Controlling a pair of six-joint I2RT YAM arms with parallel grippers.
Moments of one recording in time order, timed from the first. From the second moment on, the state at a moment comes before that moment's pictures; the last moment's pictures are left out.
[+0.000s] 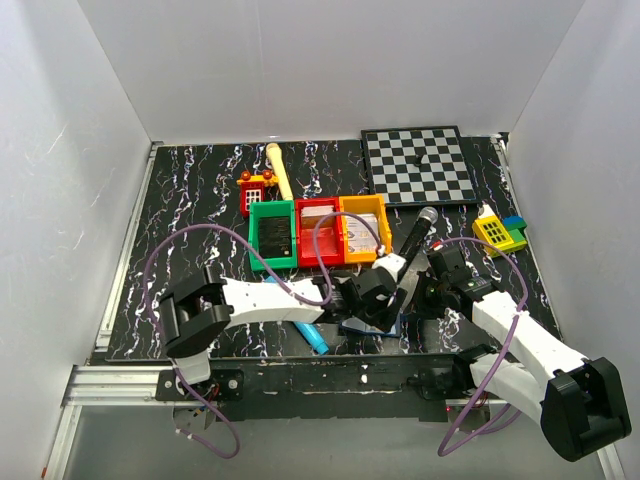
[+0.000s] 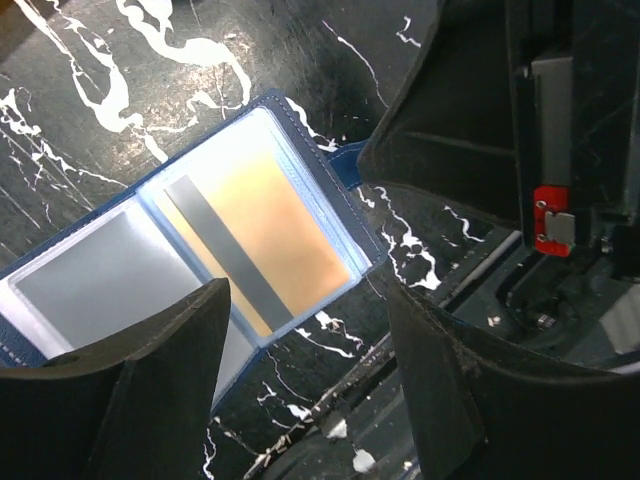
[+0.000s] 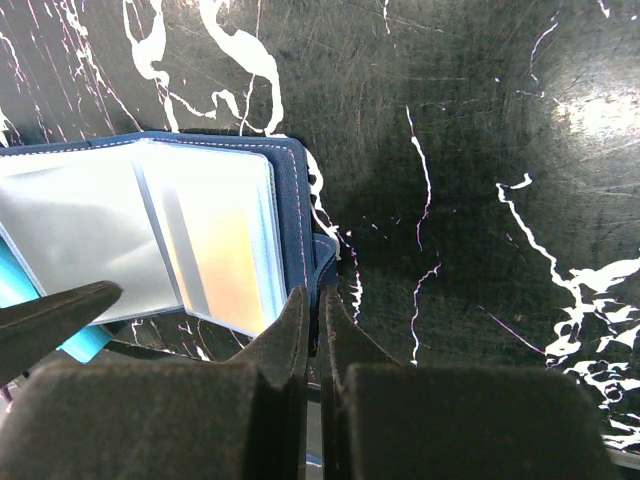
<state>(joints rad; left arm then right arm) -1.24 1.75 1.15 -0.20 -0.15 -0.58 0.41 0.96 0.49 -0.64 -0.17 0.65</state>
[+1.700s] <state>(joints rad) -1.31 1.95 1.30 -0.37 -0.38 -0.57 0.41 0.95 0.49 -0.64 -0.17 0.64</state>
